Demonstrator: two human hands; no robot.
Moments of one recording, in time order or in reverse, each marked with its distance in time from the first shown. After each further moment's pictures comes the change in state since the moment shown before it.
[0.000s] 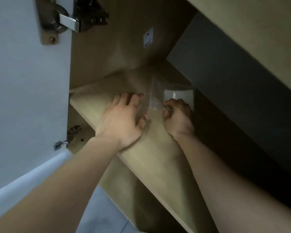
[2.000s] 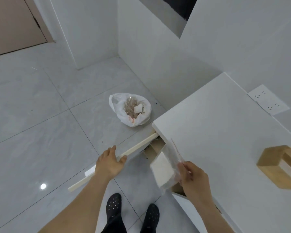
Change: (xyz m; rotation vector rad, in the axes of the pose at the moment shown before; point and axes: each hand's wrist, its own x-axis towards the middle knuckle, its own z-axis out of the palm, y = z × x) left_hand -0.101 0.041 -0.480 -0.026 -0.485 -0.880; right_hand -0.100 -0.263 -0.447 0.589 -0.457 0.360
